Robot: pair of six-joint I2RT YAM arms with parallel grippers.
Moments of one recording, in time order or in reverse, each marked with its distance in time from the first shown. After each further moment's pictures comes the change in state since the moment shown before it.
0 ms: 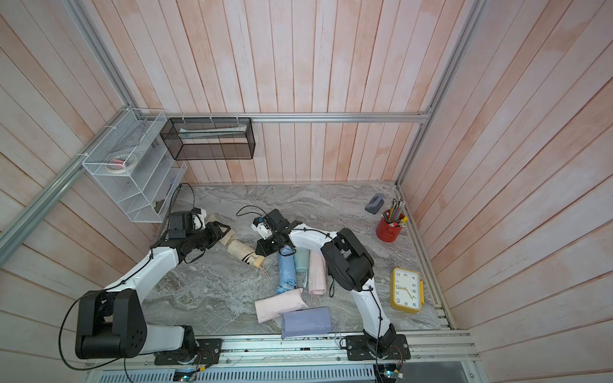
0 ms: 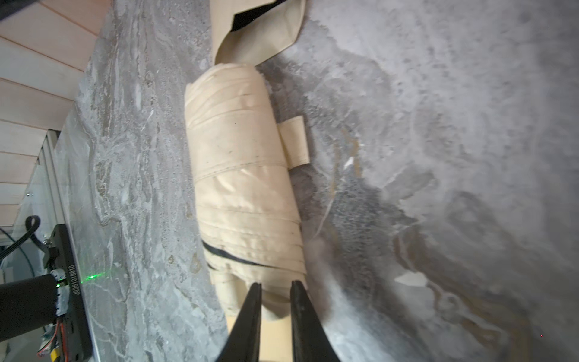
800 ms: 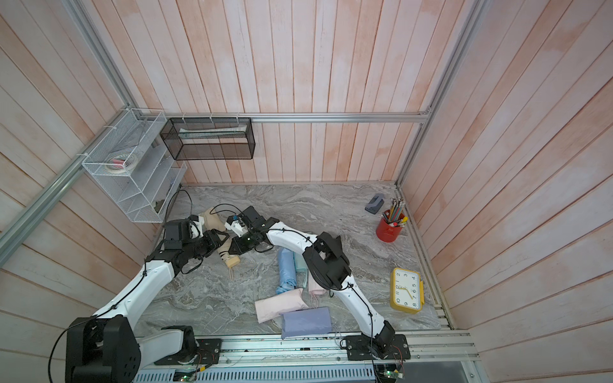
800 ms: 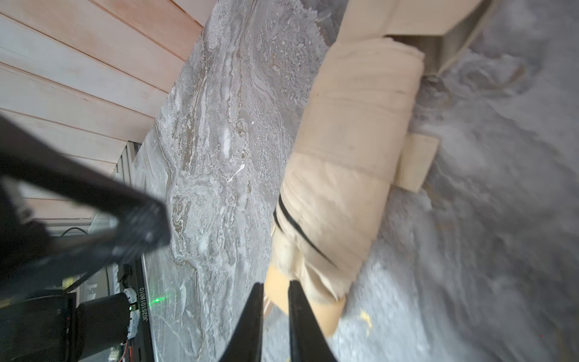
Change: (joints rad) left arm -0.013 -0.142 -0.088 -0.053 -0.012 0.001; right arm 0.086 0.198 0.378 -0.097 -0.114 0.079
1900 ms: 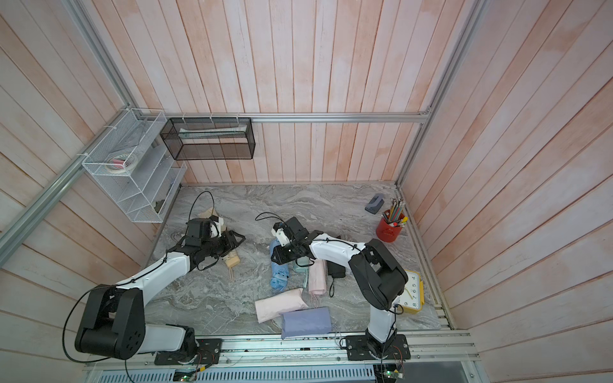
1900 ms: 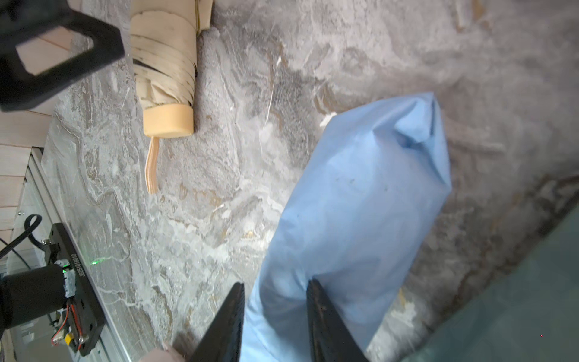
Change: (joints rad) left arm -0.145 0.178 0.003 0.145 -0.016 -0.044; right arm -0.124 -0.502 -0.731 0.143 0.243 0.035
